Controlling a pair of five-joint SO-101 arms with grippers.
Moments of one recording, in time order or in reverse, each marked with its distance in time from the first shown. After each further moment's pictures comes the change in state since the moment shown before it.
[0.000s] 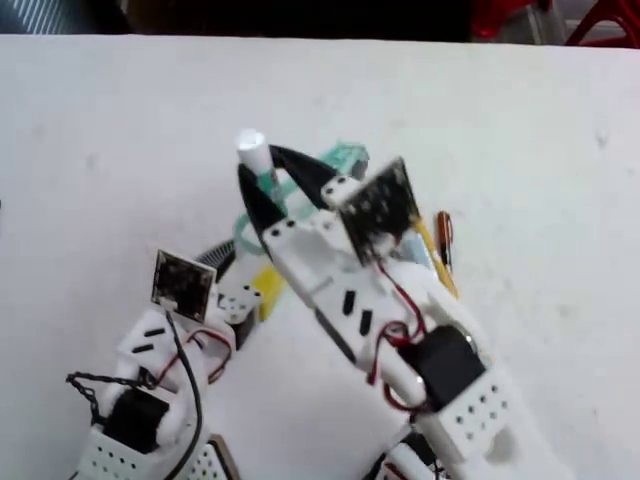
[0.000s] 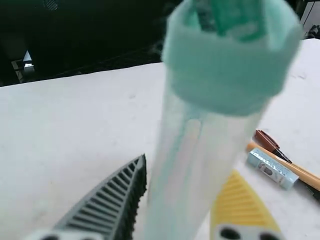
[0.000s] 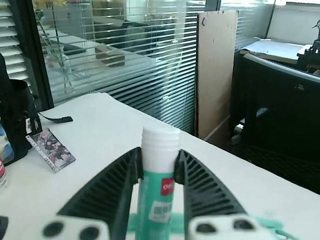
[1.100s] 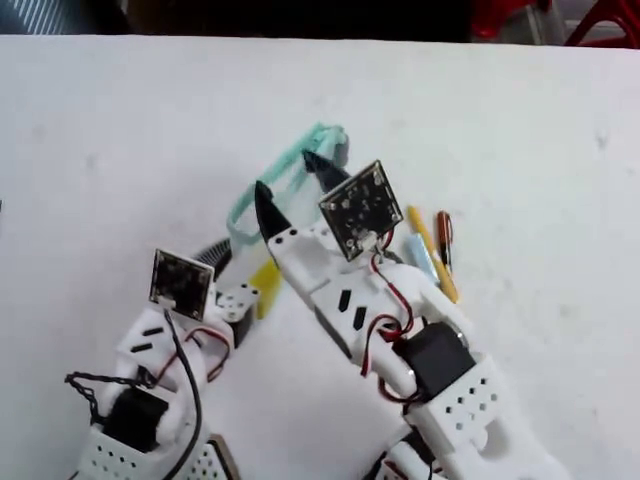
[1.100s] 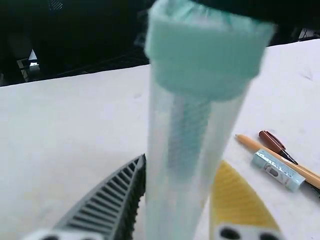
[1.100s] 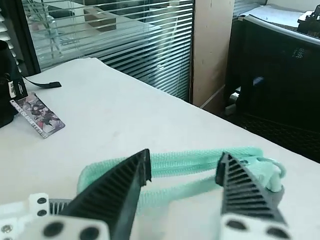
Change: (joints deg) left arm -0.2 0.0 0.0 0.0 0.0; right arm 1.4 1.5 3.4 2.5 1.4
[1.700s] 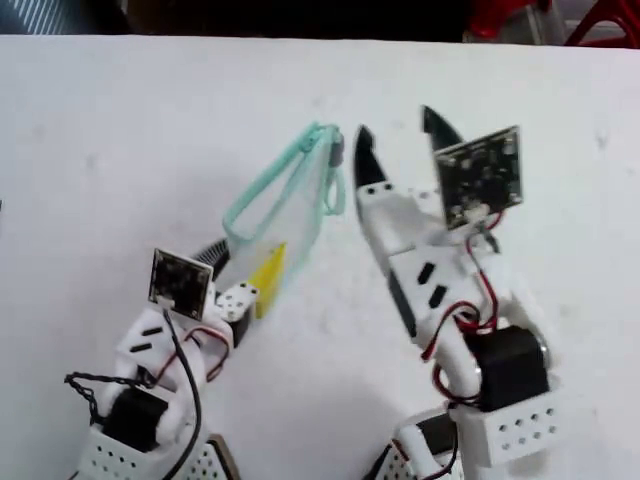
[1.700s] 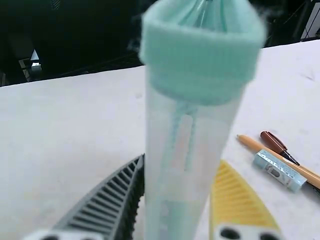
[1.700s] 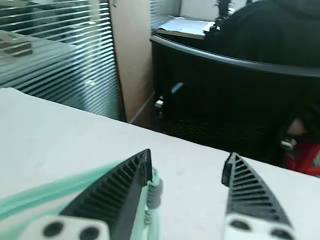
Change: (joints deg) left arm -0.3 0.0 0.0 0.0 0.0; right arm 20.1 -0.4 -17.1 15.6 0.0
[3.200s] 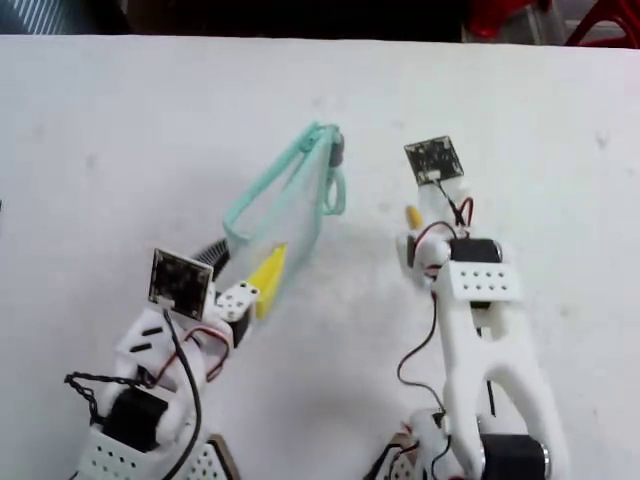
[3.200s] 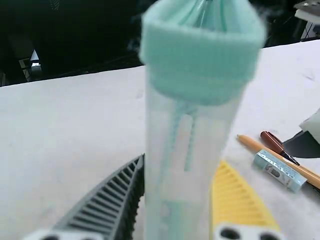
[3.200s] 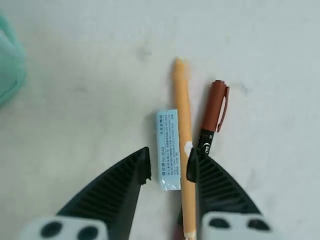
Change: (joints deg) left arm 0.0 0.0 0.0 0.0 0.0; right arm 16.7 33.8 20.0 -1.1 12.9
